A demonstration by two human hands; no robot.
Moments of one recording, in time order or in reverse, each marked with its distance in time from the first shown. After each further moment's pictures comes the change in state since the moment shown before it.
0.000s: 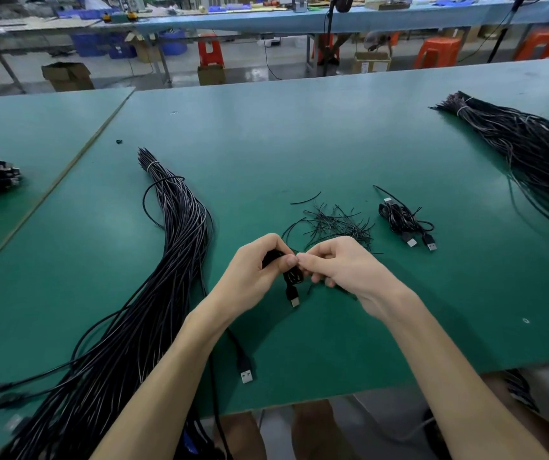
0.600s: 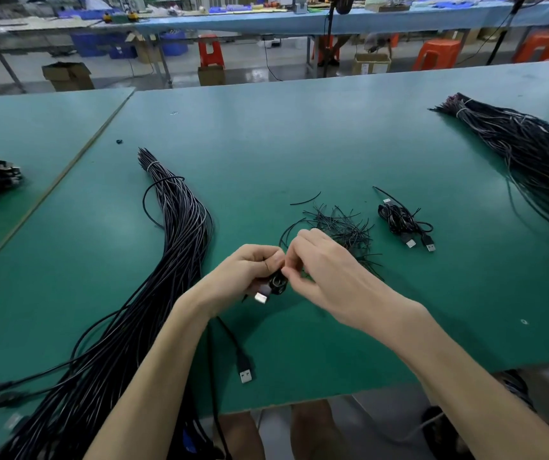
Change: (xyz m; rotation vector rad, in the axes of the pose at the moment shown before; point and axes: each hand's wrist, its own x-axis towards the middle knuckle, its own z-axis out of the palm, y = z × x) left_hand 0.000 0.001 -0.019 -0.428 -0.329 -0.272; right_hand -0.029 -0.026 0.011 -0.723 0.037 -0.716
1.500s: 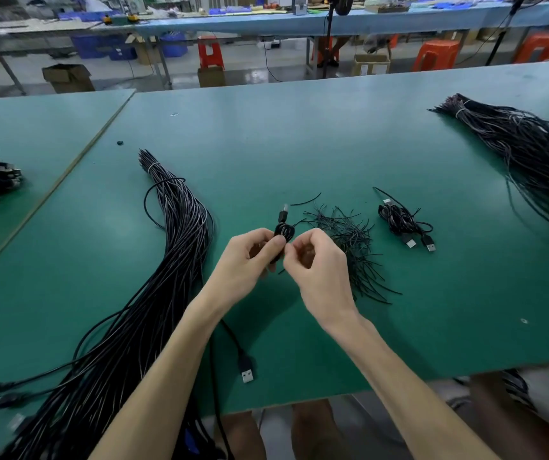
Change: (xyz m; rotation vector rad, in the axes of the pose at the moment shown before) left_hand 0.012 -0.010 0.006 0.237 0.406 0.179; right_hand 0.012 0.007 0.058 0.456 0.512 0.449
